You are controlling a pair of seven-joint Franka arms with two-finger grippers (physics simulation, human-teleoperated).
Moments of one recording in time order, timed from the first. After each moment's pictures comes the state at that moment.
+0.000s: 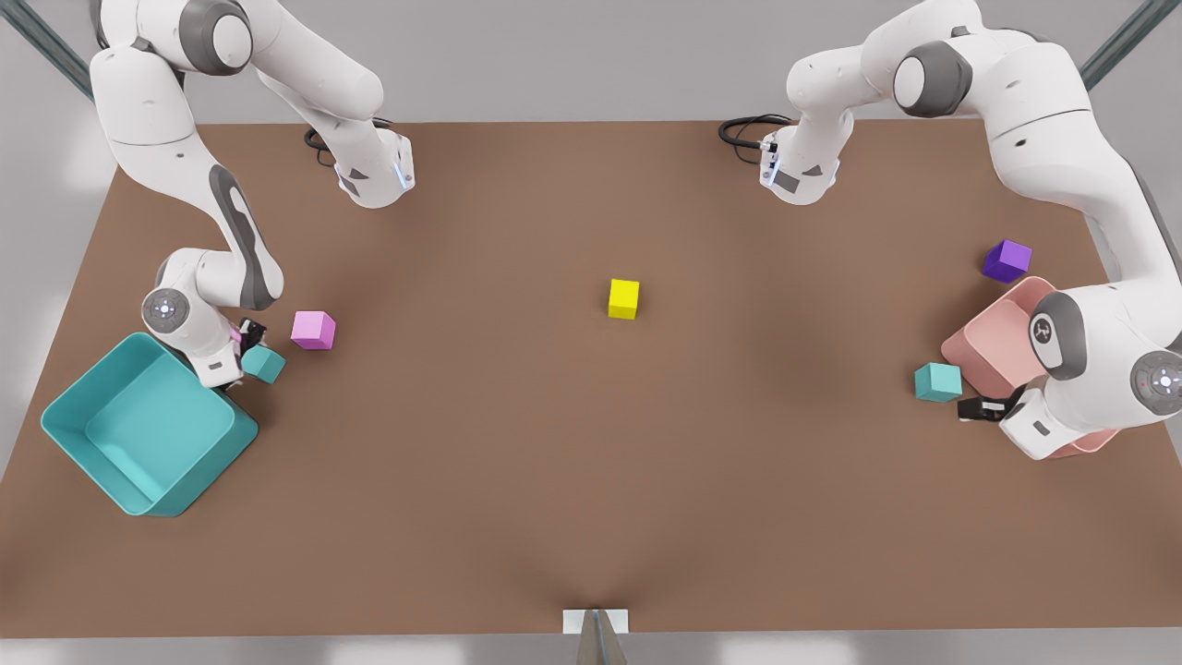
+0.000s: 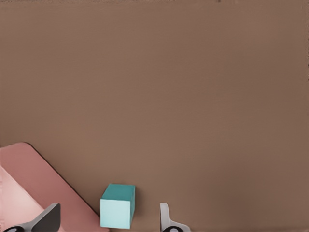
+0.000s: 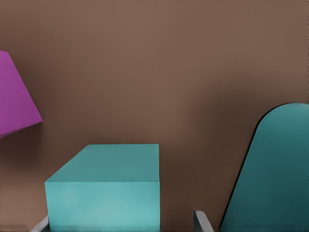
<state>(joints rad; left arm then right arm) 0.21 0.55 -0.06 -1.31 0.13 1.75 0.26 -0.42 0.35 0.08 -2.28 -0.36 2.57 -1.21</state>
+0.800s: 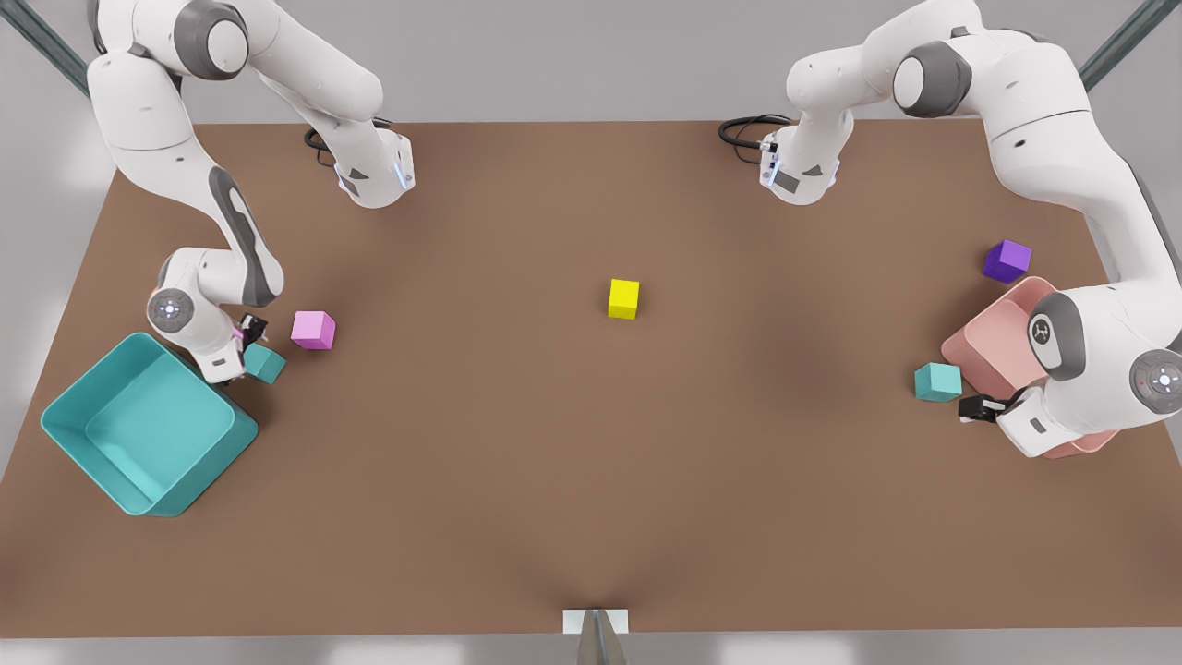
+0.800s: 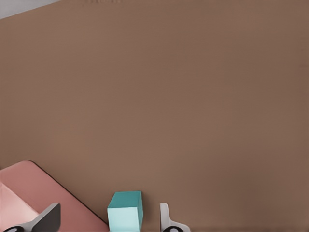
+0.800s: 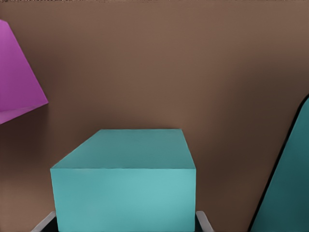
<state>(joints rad) 0.20 0.55 -0.06 -1.31 0.13 1.77 0.37 -0.44 0.37 0.08 -2.30 -0.41 2.58 -1.18</state>
